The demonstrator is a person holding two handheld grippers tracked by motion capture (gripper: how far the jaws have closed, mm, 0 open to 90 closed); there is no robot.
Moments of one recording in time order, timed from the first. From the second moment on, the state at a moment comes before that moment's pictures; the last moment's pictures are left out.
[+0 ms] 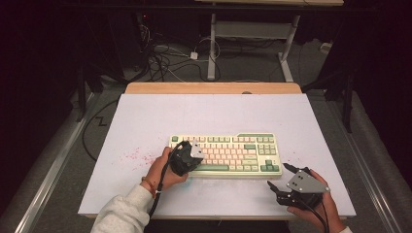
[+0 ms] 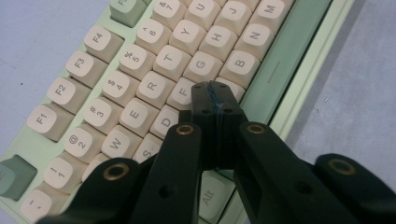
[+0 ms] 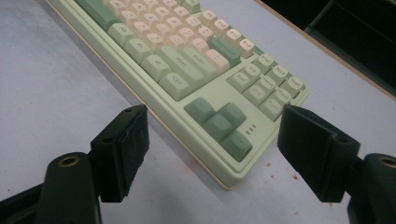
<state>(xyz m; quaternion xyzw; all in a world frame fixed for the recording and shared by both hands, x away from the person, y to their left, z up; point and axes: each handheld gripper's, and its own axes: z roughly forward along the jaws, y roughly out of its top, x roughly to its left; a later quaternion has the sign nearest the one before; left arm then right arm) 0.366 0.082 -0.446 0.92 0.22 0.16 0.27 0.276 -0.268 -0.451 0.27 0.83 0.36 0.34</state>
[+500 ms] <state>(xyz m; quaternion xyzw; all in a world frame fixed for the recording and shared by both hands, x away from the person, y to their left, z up) 0.360 0.094 -0.433 0.90 0.22 0.19 0.31 0.276 -0.269 -0.450 0.27 0.83 0.36 0.34</state>
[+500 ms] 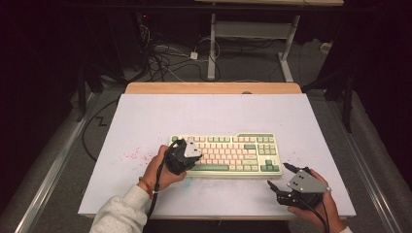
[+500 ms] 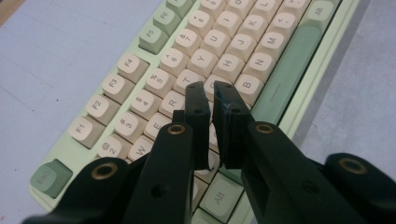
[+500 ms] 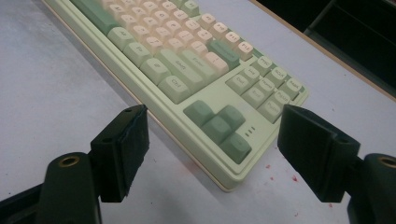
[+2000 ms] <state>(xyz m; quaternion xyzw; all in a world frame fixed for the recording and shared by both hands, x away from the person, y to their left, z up) 0.310 0.152 -0.445 0.86 0.26 0.26 0.36 0.277 -0.267 -0.448 0.27 0.82 0.37 0.34</state>
